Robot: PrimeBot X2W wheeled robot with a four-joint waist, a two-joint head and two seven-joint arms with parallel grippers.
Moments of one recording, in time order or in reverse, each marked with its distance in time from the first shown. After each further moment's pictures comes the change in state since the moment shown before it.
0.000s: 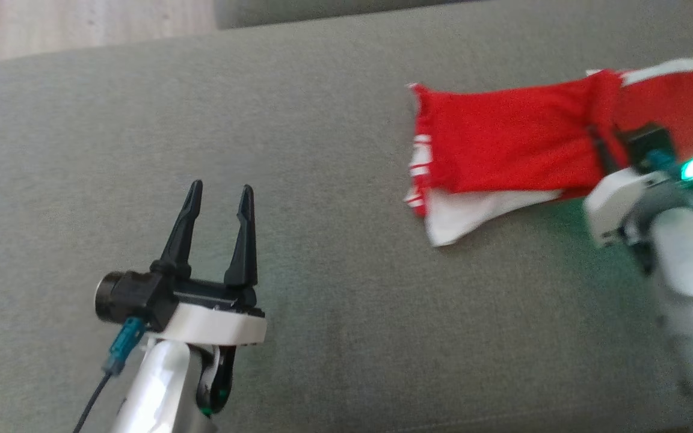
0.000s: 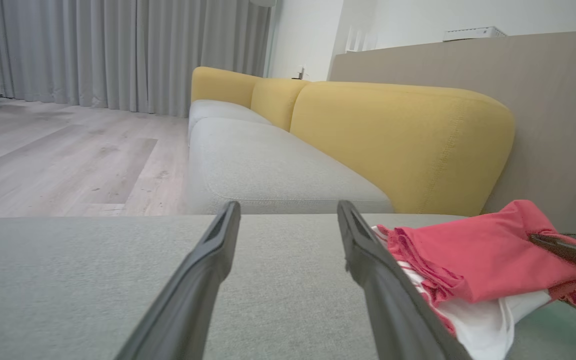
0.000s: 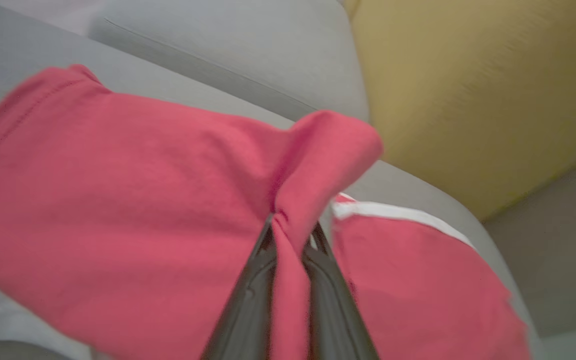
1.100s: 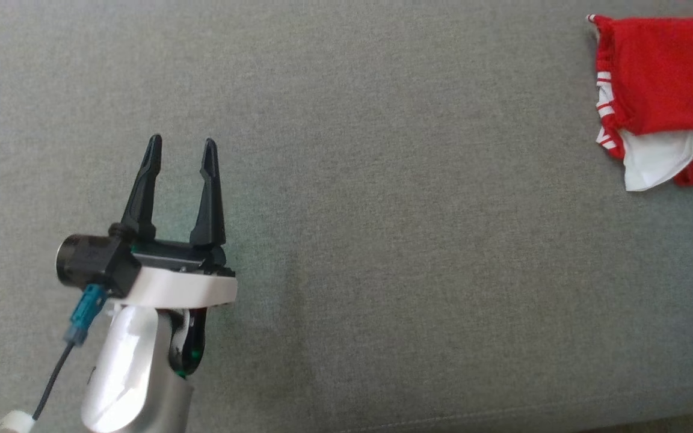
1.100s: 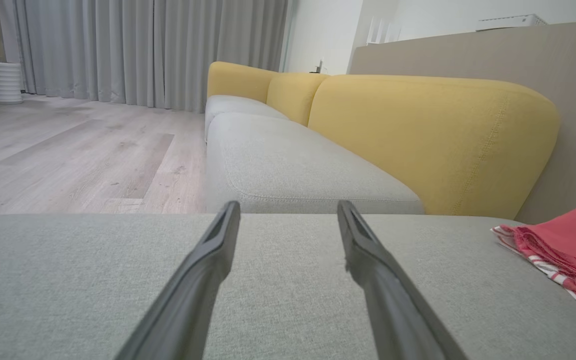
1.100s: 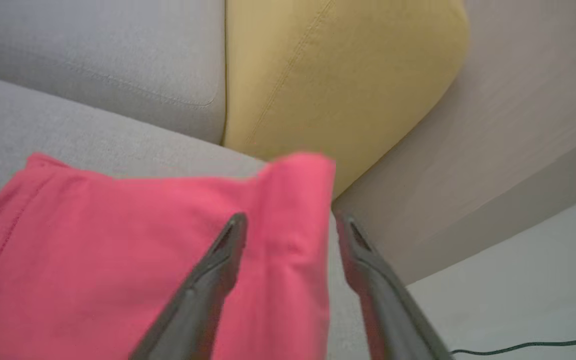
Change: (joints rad) left arm -0.093 -0.001 0.100 0.008 0.035 -0.043 0.000; right arm -0.163 -0.322 -0.095 0.012 0.107 0.000 0.083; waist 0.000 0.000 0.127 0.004
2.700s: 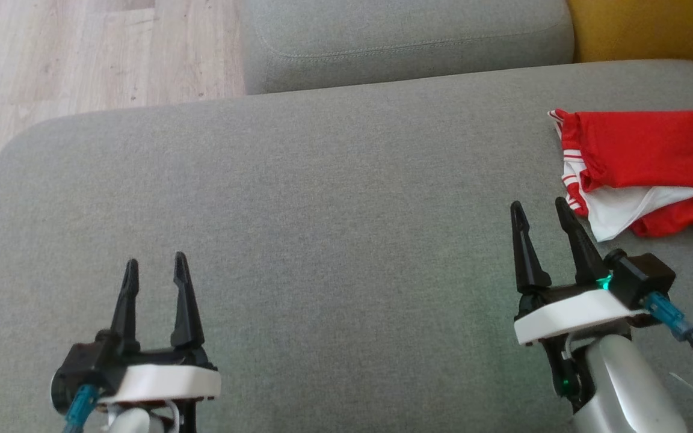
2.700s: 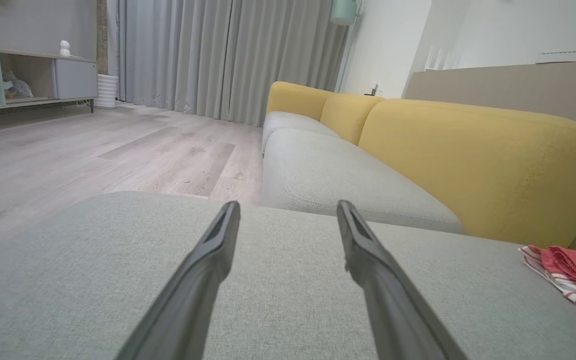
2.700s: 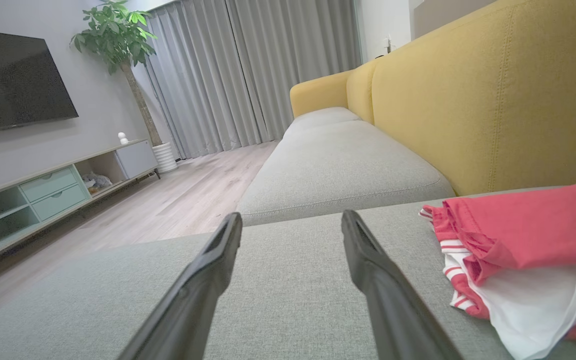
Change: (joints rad) left arm 0.286 0.002 0.041 -0.026 -0.084 0.108 0.000; right arm 0.668 0.487 0.160 -0.583 0.424 0.000 -0.207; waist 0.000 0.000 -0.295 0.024
